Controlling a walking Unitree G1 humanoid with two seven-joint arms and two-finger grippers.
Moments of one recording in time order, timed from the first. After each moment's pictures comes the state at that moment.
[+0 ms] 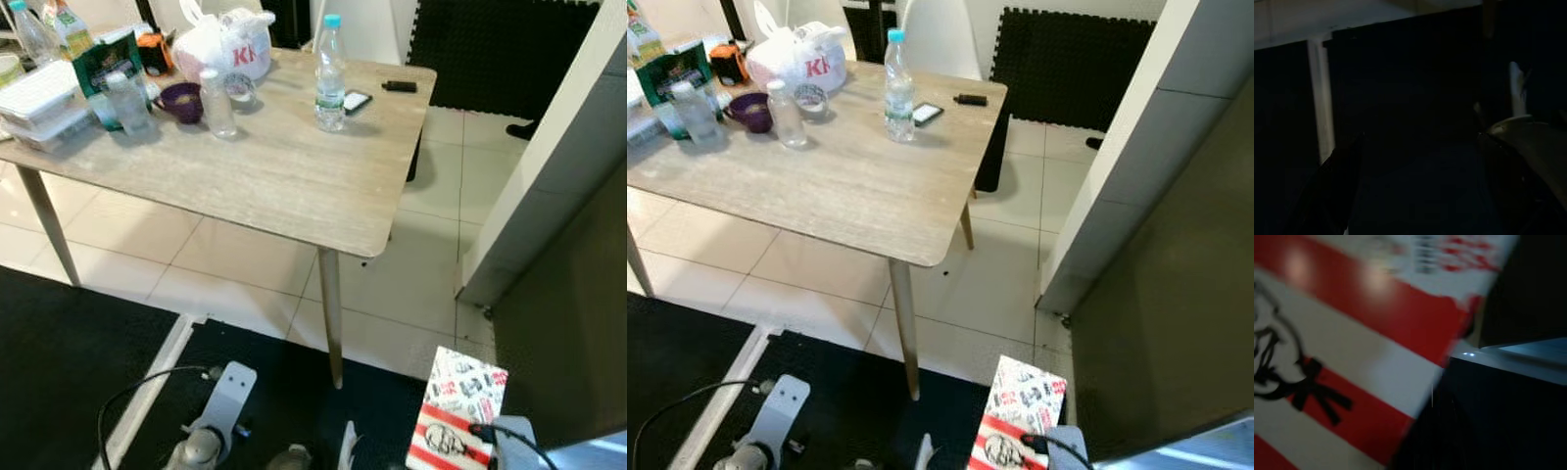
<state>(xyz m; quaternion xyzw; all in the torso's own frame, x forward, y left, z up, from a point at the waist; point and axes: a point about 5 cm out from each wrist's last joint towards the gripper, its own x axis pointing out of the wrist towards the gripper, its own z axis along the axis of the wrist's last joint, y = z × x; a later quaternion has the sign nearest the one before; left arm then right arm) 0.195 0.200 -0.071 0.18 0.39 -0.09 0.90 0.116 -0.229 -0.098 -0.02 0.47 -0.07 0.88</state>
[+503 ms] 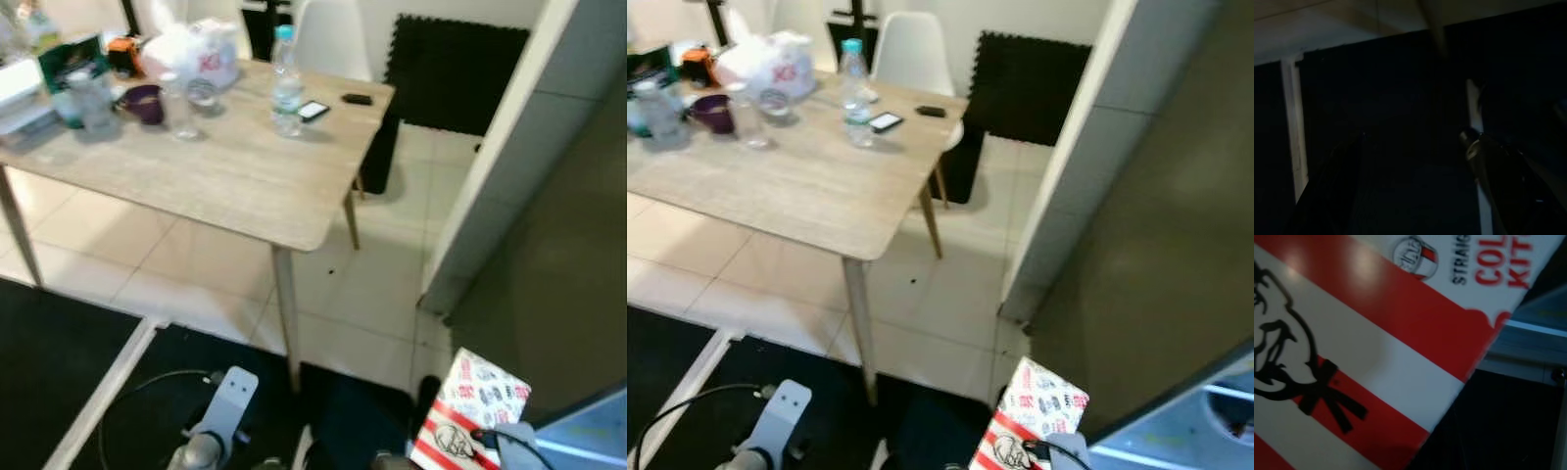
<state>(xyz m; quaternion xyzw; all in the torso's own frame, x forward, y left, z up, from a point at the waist) 0.195 0.198 -0.071 0.19 0.39 -0.09 0.90 0.114 -0.231 -0.098 -0.02 0.47 -0.07 0.88</state>
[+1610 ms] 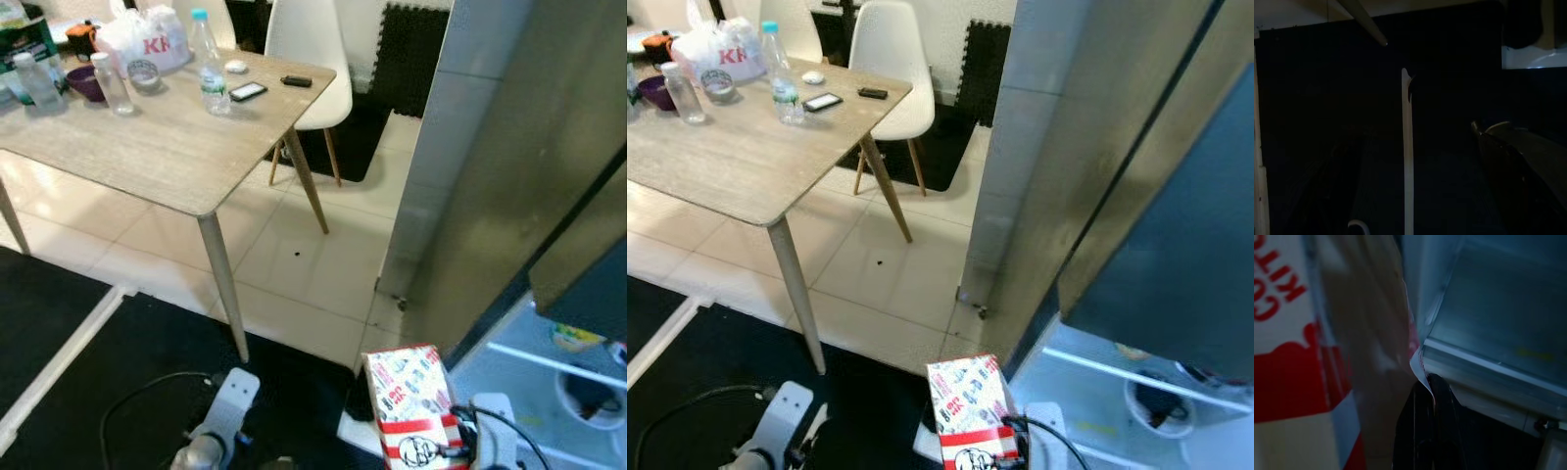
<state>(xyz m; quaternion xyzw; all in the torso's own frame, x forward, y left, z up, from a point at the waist) 0.190 0.194 -0.074 0.18 0.39 -0.09 0.90 0.143 -0.208 -0.090 -0.01 0.42 -0.01 0.91</state>
